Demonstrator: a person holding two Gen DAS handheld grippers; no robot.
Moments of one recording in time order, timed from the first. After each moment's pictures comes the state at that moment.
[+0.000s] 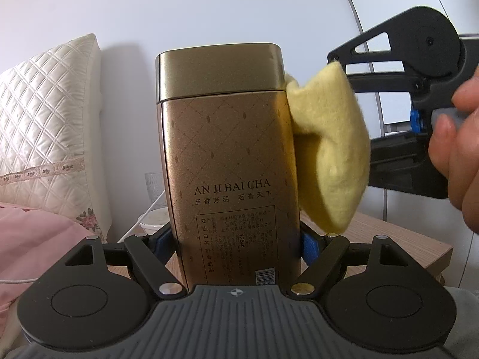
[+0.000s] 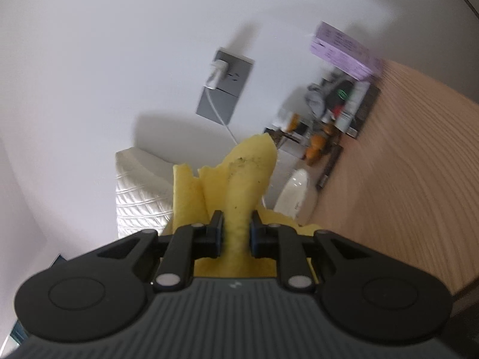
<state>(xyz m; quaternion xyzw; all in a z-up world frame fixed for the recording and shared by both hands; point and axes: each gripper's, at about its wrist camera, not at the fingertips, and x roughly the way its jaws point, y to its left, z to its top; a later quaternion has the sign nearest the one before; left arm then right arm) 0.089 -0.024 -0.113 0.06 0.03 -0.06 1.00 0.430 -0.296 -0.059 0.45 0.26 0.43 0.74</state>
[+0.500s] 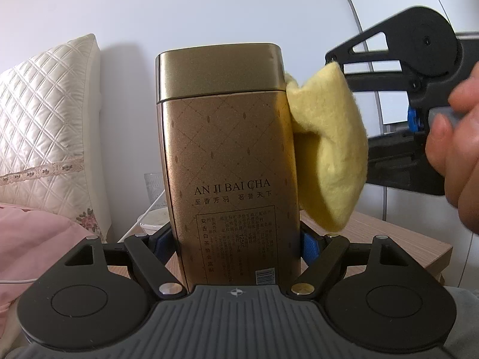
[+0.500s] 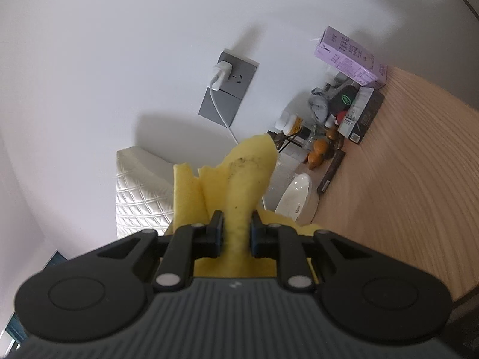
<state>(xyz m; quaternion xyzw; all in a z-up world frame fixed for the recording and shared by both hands) 0.096 -0.029 -0.111 0.06 0.04 -0.05 1.00 0.431 -0.294 -0.063 0.45 0.26 0.43 0.74</state>
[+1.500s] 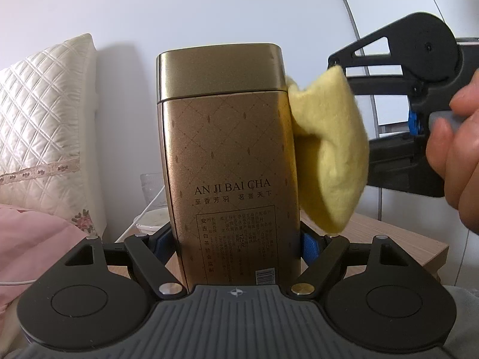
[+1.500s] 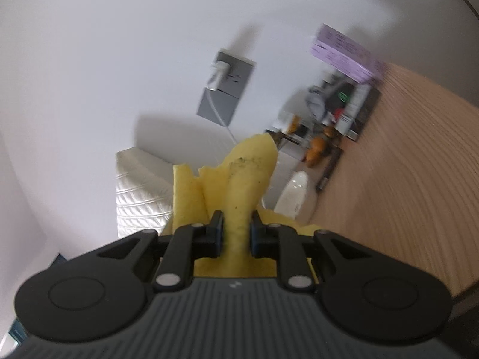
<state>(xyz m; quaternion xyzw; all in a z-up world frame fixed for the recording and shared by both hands) 0.086 -0.034 -0.117 0.06 0.03 -0.07 1.00 0.433 -0.298 -0.058 0.45 0.25 0.43 0.74</state>
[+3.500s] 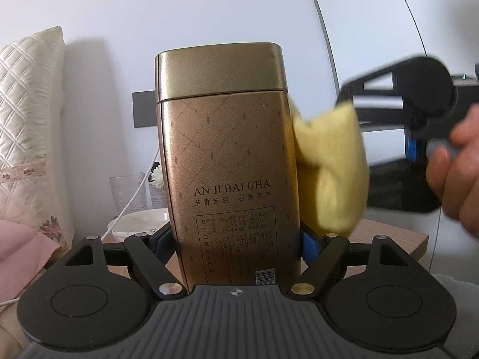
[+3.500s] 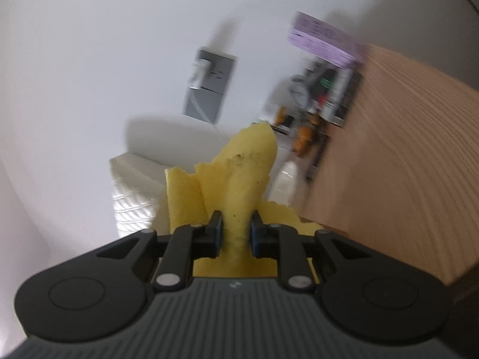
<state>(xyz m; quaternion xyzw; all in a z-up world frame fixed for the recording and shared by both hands) 0.148 0.021 -0.102 0.07 0.04 -0.15 0.99 0.441 -0.304 -0.080 0.48 0.29 0.41 0.72</state>
